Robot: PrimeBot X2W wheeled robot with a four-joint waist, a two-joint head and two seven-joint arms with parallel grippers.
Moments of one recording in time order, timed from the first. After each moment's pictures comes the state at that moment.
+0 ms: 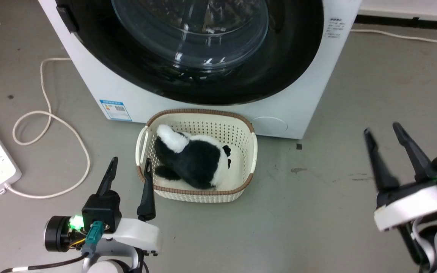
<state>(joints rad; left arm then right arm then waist) -0.09 0.05 -0.08 -0.03 -0.01 0.07 -0.08 -0.19 -0.18 -0.01 0.00 0.20 0.13 -0.07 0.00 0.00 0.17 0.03</state>
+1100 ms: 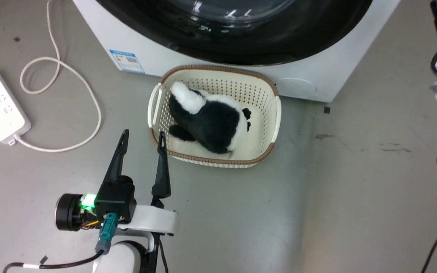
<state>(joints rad) -0.17 0.05 -0.18 -0.05 -0.01 0.15 -0.16 -0.86 -0.18 -0.21 0.46 0.73 0.13 0.28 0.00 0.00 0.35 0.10</state>
